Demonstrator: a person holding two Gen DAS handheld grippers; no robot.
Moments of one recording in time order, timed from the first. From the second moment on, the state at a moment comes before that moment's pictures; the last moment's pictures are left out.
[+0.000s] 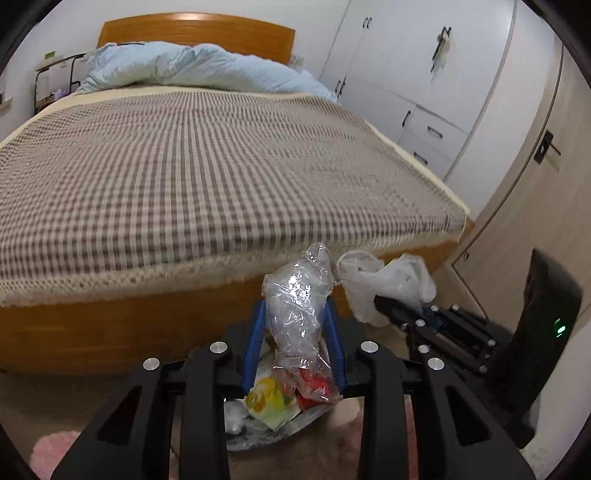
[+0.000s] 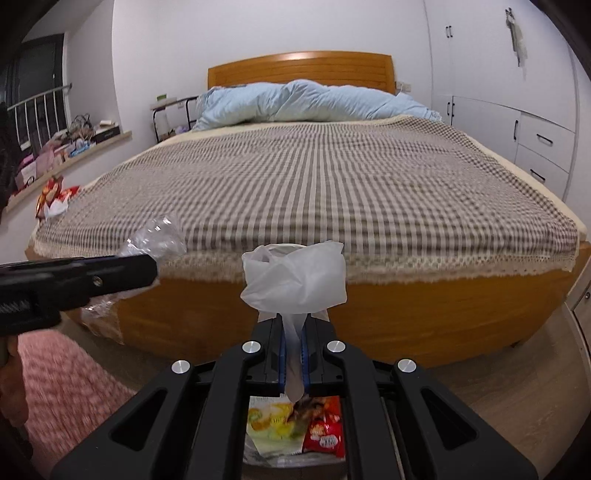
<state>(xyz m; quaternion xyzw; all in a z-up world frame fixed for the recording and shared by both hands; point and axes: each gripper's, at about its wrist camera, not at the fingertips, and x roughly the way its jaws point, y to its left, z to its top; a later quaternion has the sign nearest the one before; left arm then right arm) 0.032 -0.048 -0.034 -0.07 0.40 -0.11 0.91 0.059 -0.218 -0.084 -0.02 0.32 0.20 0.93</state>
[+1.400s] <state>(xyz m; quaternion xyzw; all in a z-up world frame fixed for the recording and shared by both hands) 0.097 -0.031 -0.232 -0.10 0.59 -0.08 0.80 0.105 -0.206 -0.246 -0.06 0.51 0.17 0.84</state>
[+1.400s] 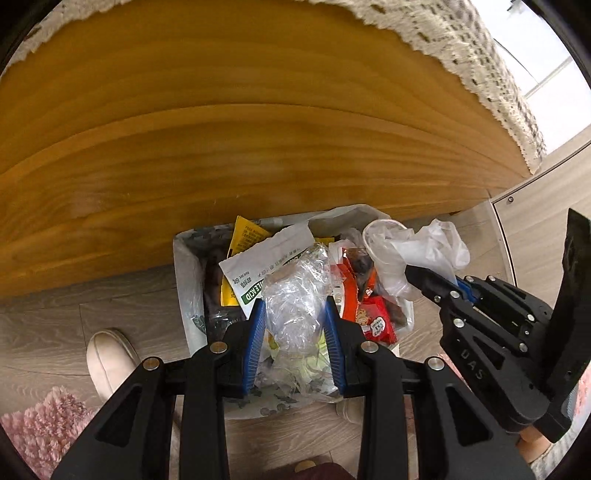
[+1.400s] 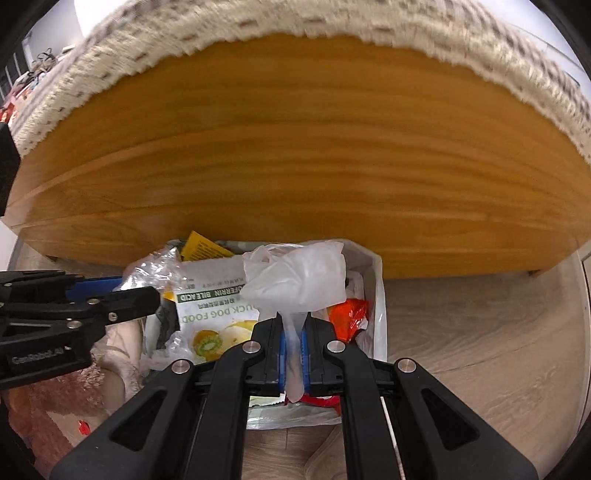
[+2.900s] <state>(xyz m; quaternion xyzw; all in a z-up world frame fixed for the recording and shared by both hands) 0.125 -0.025 -0.268 -0.11 0.63 -0.03 0.77 0.147 -0.202 -0.330 -0.03 0.61 0.13 0.78</state>
